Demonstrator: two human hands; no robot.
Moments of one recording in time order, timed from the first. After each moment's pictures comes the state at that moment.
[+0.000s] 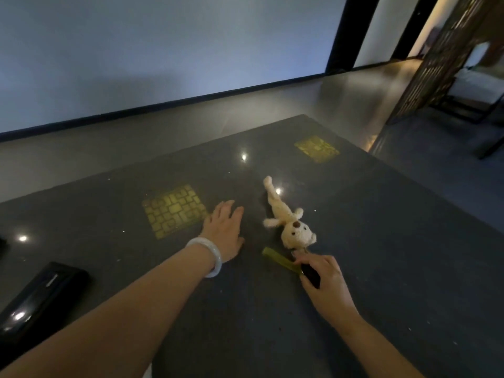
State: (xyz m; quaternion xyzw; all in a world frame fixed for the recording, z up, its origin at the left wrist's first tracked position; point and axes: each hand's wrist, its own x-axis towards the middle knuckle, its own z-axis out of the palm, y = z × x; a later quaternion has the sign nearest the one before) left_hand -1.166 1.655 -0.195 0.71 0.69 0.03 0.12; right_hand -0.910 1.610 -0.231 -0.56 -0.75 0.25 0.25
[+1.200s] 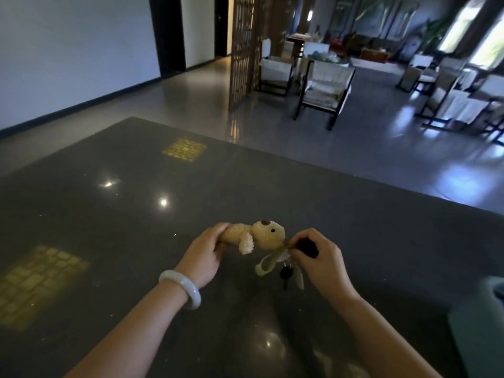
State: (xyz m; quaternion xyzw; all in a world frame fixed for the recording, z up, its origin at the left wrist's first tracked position) left_hand -0.954 1.510 -0.159 0.81 0.38 0.25 0.37; right_hand -0.735 1.381 -0.138 -0.71 -0.52 0.17 0.45
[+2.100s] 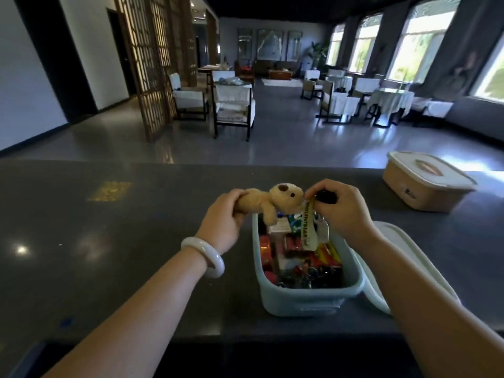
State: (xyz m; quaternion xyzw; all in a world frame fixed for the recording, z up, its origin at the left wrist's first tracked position) left_hand -0.707 1.167 -0.041 0.86 0.21 0.28 0.36; right_hand -0.526 1.001 -0.020 -0.72 -0.45 -0.01 0.52
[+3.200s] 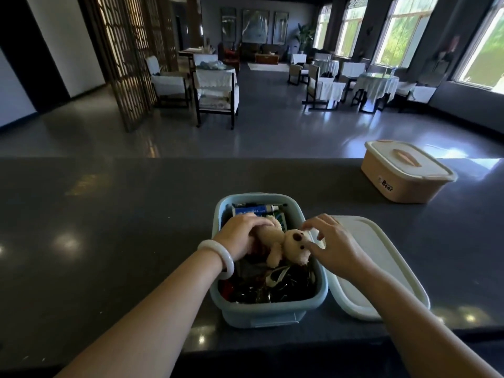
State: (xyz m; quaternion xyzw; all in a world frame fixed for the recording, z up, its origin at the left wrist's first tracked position) left_hand -0.588 1.142 -0.096 0.94 0.11 0.12 0.31; right_hand -0.451 0.945 -0.092 -0.83 -0.48 -0.01 0.28
